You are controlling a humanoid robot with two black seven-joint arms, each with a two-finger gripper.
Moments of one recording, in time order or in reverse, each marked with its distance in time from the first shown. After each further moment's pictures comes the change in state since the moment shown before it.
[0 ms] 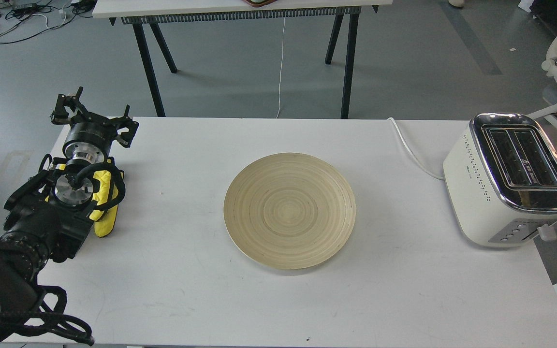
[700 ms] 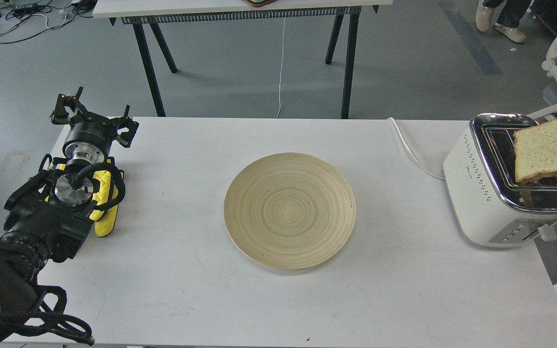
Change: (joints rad) left arm 0.000 0.000 0.000 0.000 0.000 0.000 0.000; right arm -0.015 0.133 -0.030 -0.069 -0.065 0.000 0.000
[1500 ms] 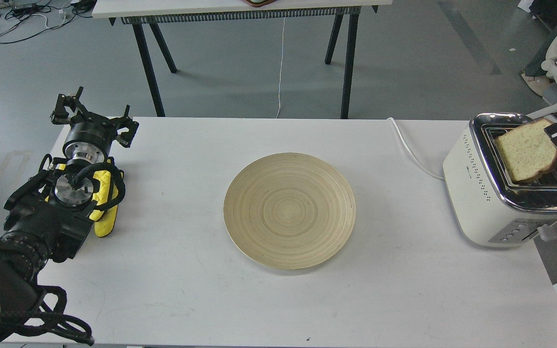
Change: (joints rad) left arm 0.000 0.000 0.000 0.000 0.000 0.000 0.000; right arm 0.020 0.163 0.005 -0.057 -0.033 0.000 0.000
